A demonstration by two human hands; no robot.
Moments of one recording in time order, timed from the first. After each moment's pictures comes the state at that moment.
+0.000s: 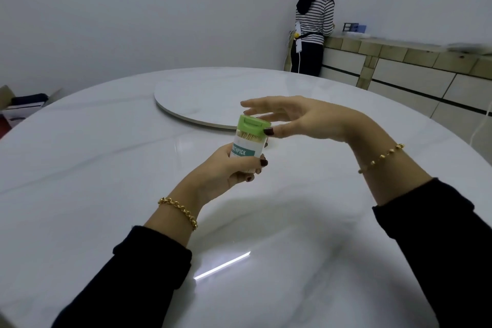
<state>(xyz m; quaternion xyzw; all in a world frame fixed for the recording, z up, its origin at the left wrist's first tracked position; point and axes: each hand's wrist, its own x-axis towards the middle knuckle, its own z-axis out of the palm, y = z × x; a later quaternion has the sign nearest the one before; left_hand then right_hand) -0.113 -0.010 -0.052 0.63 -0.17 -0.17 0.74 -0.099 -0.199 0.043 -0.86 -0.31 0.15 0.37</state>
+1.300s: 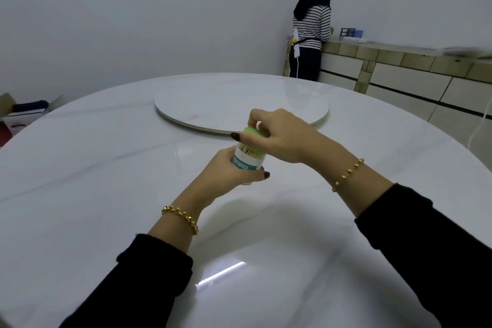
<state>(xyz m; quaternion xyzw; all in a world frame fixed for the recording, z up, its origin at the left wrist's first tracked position) -0.117 -0.013 -0.049 0.77 -0.16 -0.05 0.61 -0.101 -0.165 0.015 -0.94 -0.26 -0.11 0.21</state>
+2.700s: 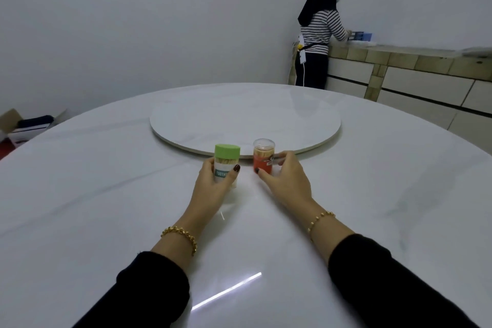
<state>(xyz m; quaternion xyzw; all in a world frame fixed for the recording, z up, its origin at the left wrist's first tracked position) -0.013 -0.006 -0.103 0.75 -0.05 0.10 0.66 0.017 -0.184 -0.110 -0.90 0.04 -0.19 0.40</state>
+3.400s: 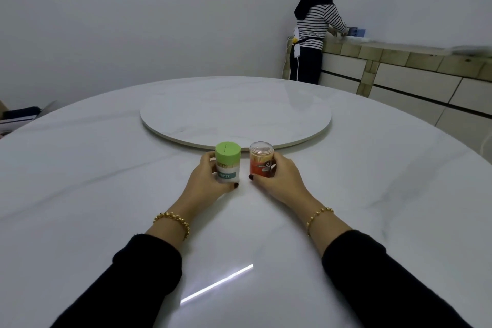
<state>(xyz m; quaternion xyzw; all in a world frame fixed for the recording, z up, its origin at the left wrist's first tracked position) -0.005 -0.007 -0.107 0.84 -0.09 0.05 0.53 0.012 -0.202 -0.122 -0.90 -0.04 -0.15 0.42</state>
